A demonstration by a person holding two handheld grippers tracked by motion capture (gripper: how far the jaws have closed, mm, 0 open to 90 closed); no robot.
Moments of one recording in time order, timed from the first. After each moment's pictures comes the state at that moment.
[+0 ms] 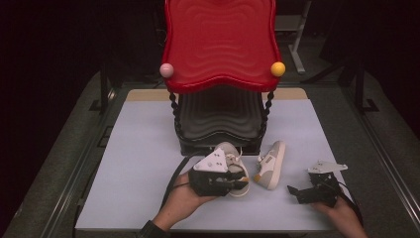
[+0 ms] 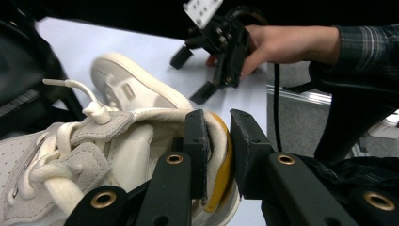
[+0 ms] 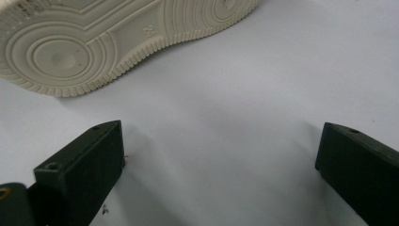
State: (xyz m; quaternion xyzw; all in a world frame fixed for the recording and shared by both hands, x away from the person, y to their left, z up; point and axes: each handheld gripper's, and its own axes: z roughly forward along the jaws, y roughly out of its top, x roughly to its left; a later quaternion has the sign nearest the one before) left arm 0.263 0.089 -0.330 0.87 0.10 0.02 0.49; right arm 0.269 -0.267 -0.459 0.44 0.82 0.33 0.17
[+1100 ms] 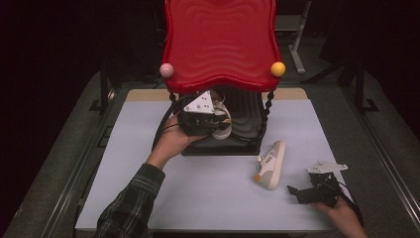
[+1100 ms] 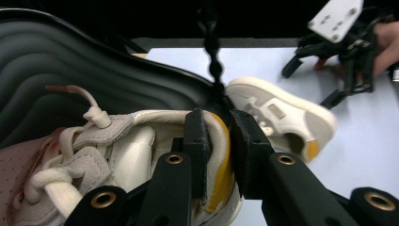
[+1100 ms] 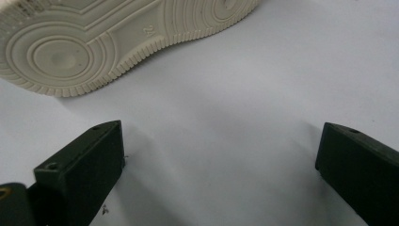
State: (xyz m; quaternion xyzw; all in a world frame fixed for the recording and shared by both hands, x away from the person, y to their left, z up) left arm 0.383 0.114 -0.291 0.87 0.06 0.14 0.46; right arm 0.269 -0.267 -0.459 0.44 0.82 0.33 0.17
